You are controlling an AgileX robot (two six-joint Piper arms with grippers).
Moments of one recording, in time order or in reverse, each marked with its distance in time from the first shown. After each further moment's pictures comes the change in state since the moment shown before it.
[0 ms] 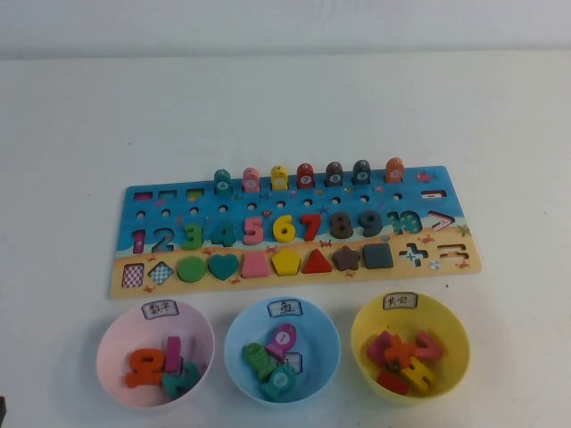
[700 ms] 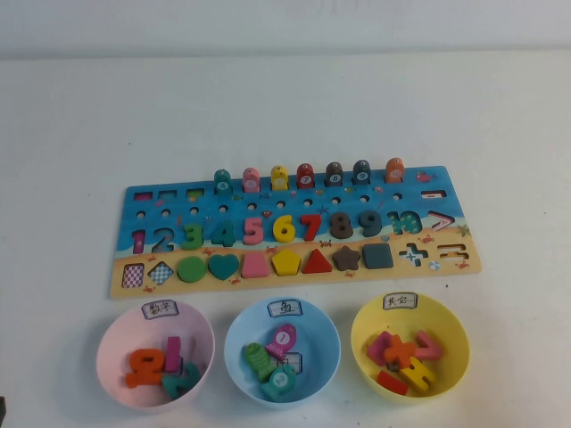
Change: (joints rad) right arm -0.015 -0.856 0.601 0.169 -0.581 0.030; left arm 0.000 0.000 0.000 0.000 0.000 0.000
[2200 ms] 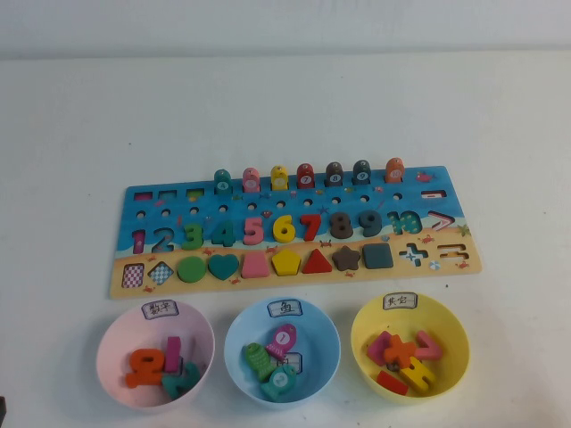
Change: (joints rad) right arm 0.000 -0.100 0.123 -0.533 0.070 0.000; left arm 0.000 0.000 0.000 -0.002 0.000 0.000
